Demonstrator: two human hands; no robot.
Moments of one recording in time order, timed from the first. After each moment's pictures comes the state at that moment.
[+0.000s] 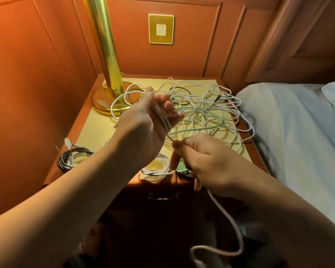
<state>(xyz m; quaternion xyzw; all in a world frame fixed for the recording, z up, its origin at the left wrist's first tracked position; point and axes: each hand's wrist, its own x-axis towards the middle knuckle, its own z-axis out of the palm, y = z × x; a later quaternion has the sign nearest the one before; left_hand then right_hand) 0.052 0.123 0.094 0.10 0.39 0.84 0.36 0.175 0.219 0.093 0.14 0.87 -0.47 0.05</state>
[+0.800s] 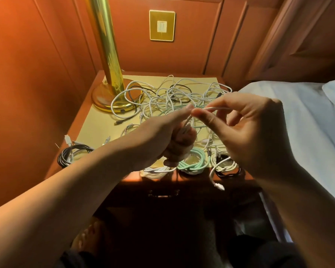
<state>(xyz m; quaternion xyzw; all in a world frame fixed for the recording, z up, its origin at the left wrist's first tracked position) 0.052 0.112 0.085 0.35 0.55 0.54 0.54 0.188 0.251 0.110 0.10 0.91 -0.24 -0.33</state>
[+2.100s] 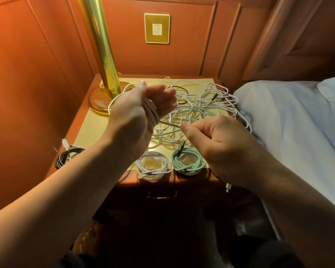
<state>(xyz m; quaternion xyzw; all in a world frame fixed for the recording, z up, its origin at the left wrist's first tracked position) 0.048 0.119 0.101 0.15 0.45 0.83 0.29 0.184 0.232 0.107 0.10 0.91 -0.38 -0.12</state>
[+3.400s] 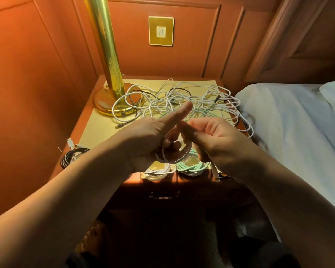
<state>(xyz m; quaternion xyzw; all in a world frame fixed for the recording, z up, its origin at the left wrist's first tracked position) 0.063 0.106 0.108 0.16 0.62 0.61 0.46 0.174 0.240 0.098 0.07 0.80 -0.60 -0.04</state>
